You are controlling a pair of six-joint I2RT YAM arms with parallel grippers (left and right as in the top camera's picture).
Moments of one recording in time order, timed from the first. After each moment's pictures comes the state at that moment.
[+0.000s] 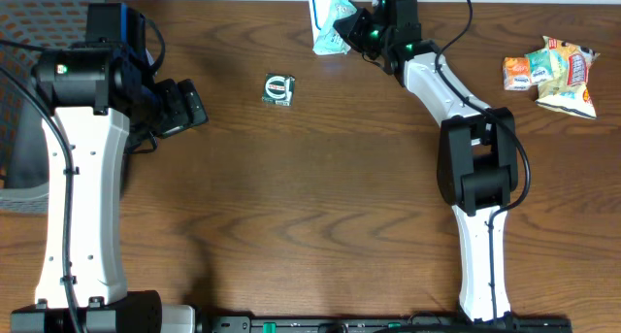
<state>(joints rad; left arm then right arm) 0.02 1.58 1.82 -1.54 0.01 -0.39 0.24 2.44 1.95 -0.08 -0.47 0.87</state>
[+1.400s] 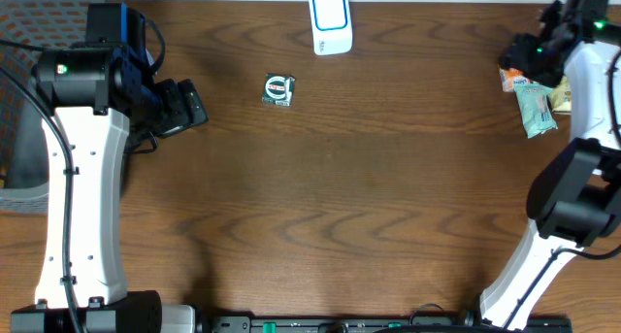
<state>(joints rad) 0.02 1.58 1.82 -1.54 0.01 -0.39 -0.25 2.17 1.99 -0.95 -0.20 0.14</state>
